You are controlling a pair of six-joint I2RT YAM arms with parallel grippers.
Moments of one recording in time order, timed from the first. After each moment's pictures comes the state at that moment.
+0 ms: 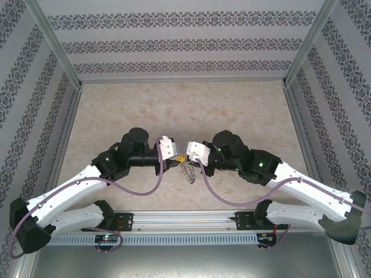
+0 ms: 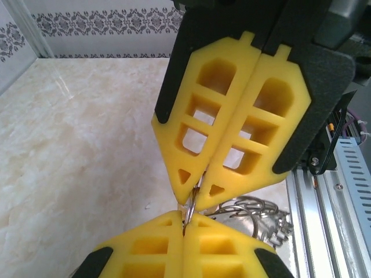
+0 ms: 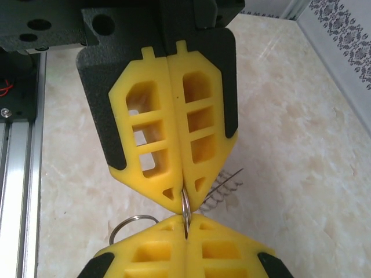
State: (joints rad) left arm -0.78 1.00 0.86 -0.30 0.48 0.33; right arm 0.99 1.01 1.01 -0.57 -0.14 -0.40
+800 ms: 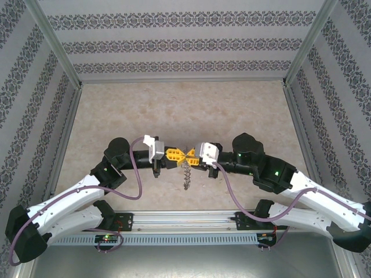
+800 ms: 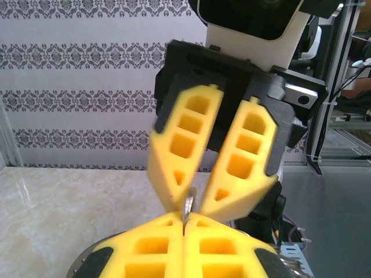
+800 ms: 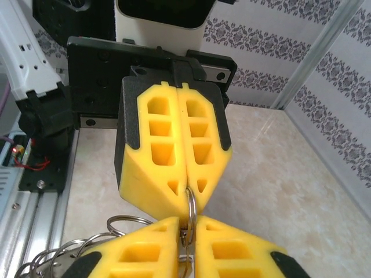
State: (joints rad) left arm -0.74 0.90 0.63 0.35 0.72 -0.02; right arm 1.00 0.85 0.94 -0.38 -0.27 -0.36
